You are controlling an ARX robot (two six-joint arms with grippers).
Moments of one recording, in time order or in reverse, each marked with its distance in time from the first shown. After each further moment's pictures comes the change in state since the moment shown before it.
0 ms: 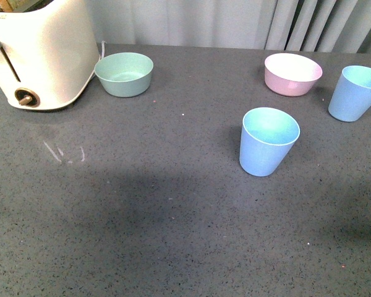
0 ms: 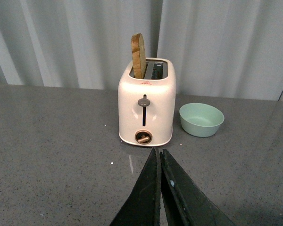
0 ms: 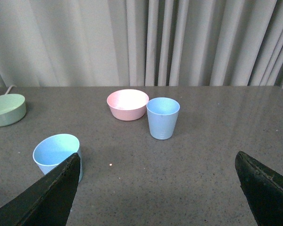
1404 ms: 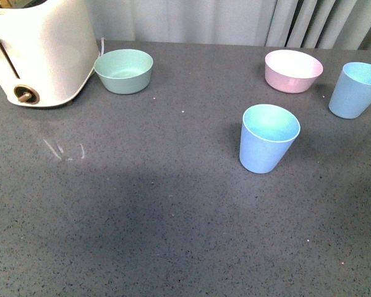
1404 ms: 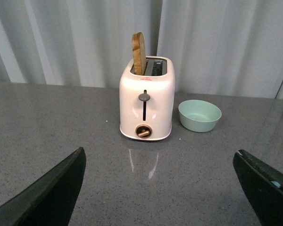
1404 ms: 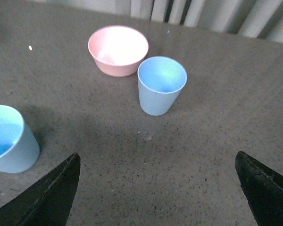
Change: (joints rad) left arm 0.000 -0.331 0.000 -0.340 0.000 0.001; right arm -0.172 1.244 0.532 0.286 -0.228 -0.233
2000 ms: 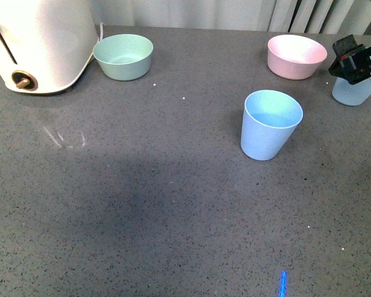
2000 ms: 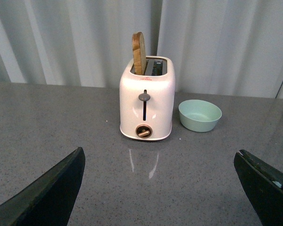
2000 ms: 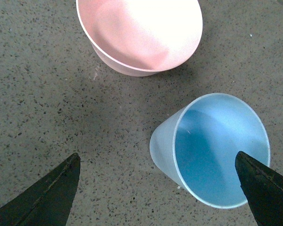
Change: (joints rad) left arm 0.000 0.000 0.000 0.000 0.000 0.001; right arm 0.179 0.757 0.740 -0.294 0.196 -0.232
